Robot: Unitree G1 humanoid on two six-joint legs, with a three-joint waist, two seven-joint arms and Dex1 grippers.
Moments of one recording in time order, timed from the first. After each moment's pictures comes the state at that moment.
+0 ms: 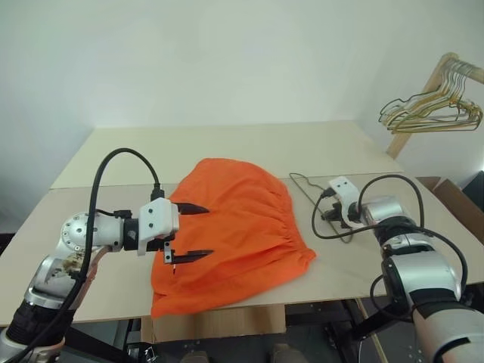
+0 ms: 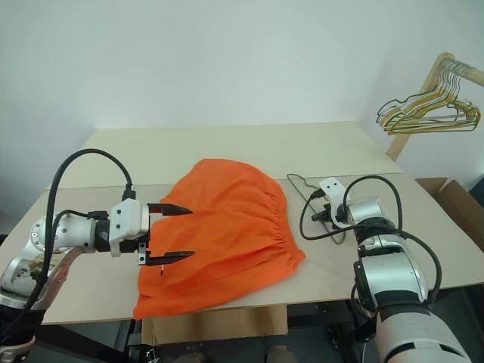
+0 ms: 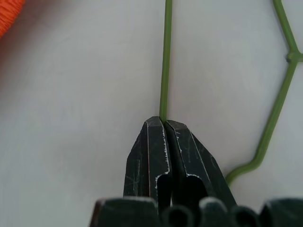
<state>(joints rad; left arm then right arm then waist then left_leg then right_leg) -0.21 0.82 0.00 -0.34 -0.35 0.22 -1.13 -0.96 -0.49 0.08 1.13 -0.09 0.50 0.64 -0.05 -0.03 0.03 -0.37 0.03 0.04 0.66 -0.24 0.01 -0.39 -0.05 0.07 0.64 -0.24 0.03</state>
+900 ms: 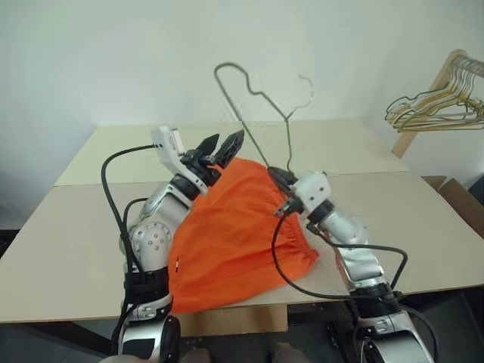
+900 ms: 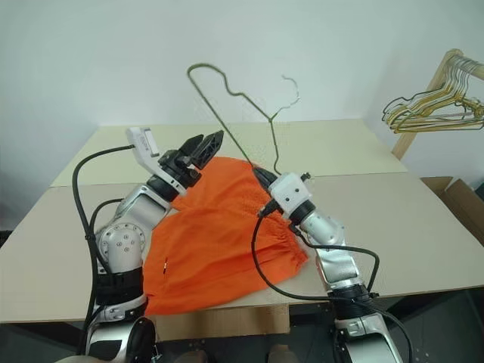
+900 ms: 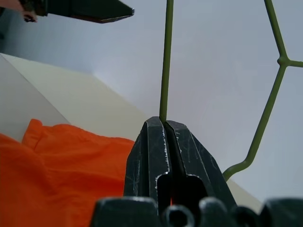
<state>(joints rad) -0.55 0.07 0.21 -0.22 -0.76 0.63 -0.31 -0.40 -0.30 0.14 0.05 -0.02 -0.22 0.47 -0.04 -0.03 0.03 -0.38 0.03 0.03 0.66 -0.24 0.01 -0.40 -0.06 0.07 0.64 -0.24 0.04</state>
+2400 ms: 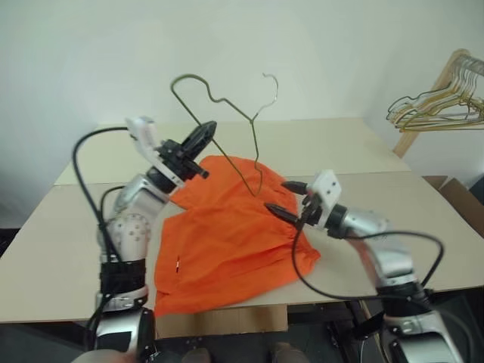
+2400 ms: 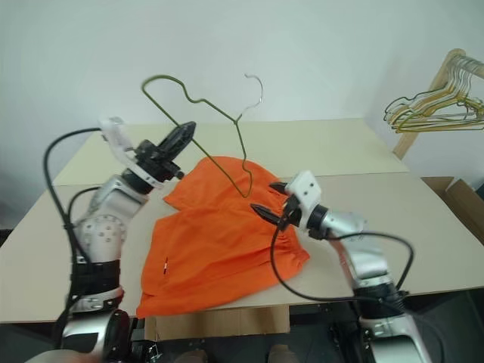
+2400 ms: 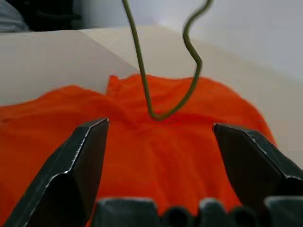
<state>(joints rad) -0.60 0.33 0.26 -0.10 -0.88 0.50 -0.73 -0.52 -0.57 0.02 -0.01 0.51 0.58 0.88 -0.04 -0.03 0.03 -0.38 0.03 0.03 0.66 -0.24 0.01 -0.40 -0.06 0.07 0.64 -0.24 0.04</state>
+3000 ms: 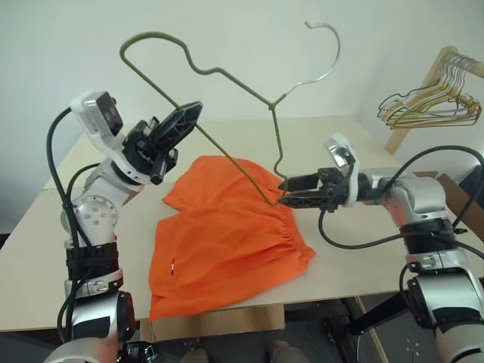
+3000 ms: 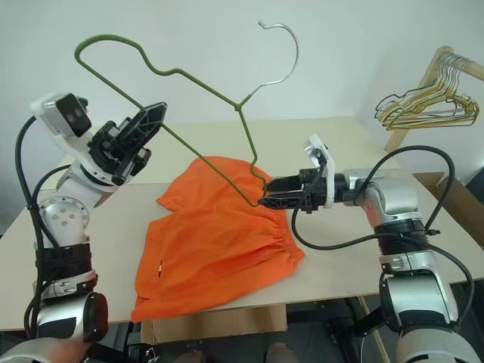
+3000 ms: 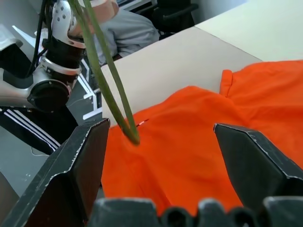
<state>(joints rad) -0.66 0.42 0.29 -0.04 -1.09 0.61 -1.02 -0.82 -0.61 0.11 0.28 0.60 0.79 1.37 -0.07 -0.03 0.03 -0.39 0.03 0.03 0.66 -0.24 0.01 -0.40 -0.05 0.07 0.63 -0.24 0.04</state>
